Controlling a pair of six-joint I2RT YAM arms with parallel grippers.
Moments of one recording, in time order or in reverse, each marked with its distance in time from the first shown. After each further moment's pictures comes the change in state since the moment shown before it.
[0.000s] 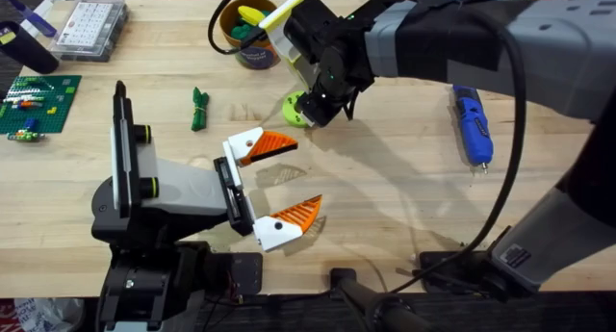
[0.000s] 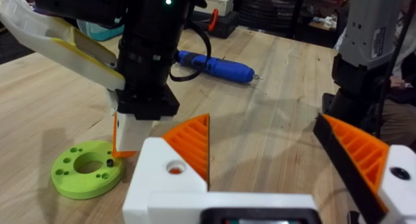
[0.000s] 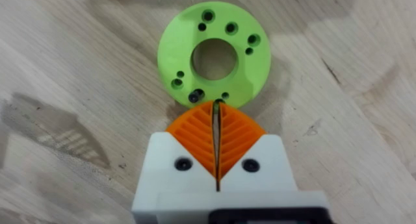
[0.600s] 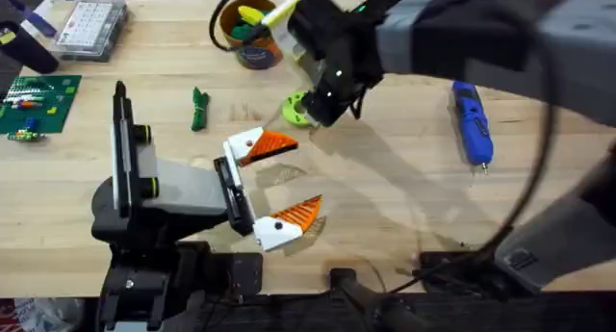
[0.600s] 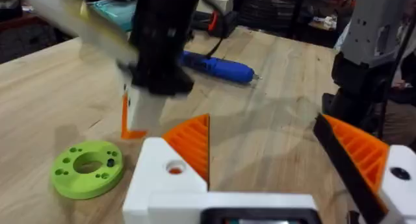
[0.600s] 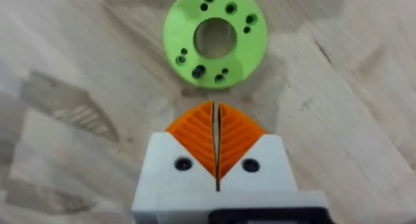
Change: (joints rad) left arm 0.000 0.000 0.000 0.000 0.000 0.000; right arm 0.000 -0.056 -0.004 -0.063 -0.002 0.000
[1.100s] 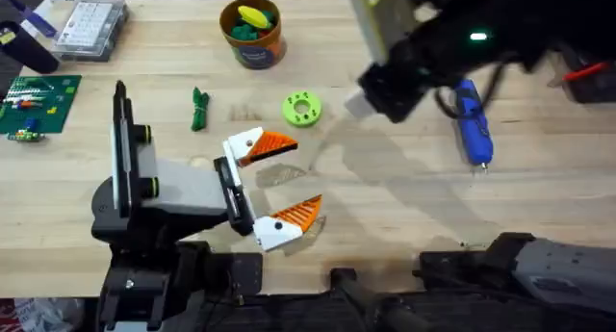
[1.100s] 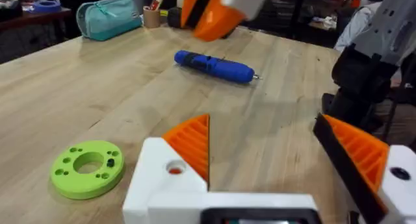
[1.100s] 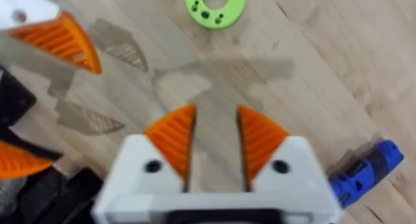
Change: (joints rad) left arm 0.000 0.000 0.000 0.000 0.000 0.000; right arm 0.000 -0.476 0.000 -0.294 -0.005 0.003
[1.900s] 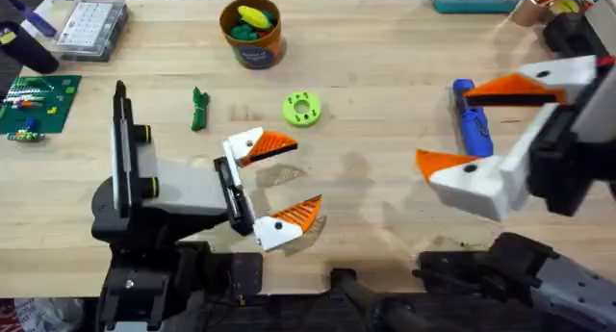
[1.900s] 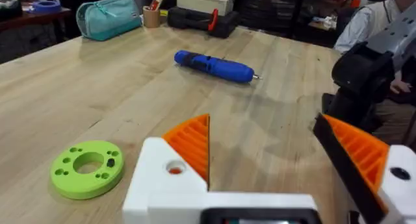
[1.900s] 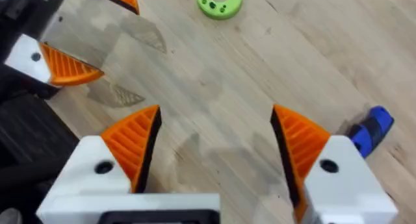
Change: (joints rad) left arm 0.000 0.000 0.000 0.000 0.000 0.000; right arm 0.000 -0.579 -0.169 -0.141 -0.017 0.024
